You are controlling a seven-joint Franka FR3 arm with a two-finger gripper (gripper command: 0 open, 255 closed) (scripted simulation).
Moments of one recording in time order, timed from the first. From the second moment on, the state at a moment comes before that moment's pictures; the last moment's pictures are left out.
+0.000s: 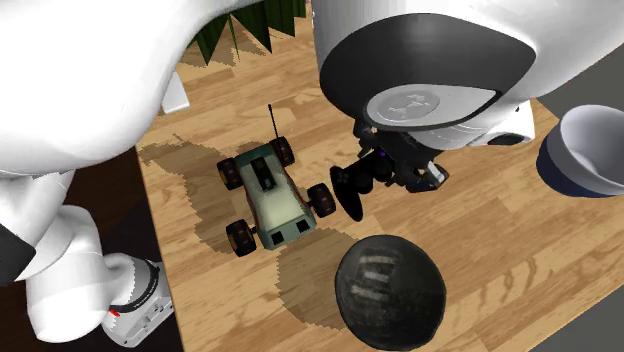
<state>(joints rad) -0.51 0.22 -0.45 -1.22 0.29 1.31 -0.64</state>
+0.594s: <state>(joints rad) -0.71 0.35 -0.52 -1.02 0.35 1.19 -0.86</state>
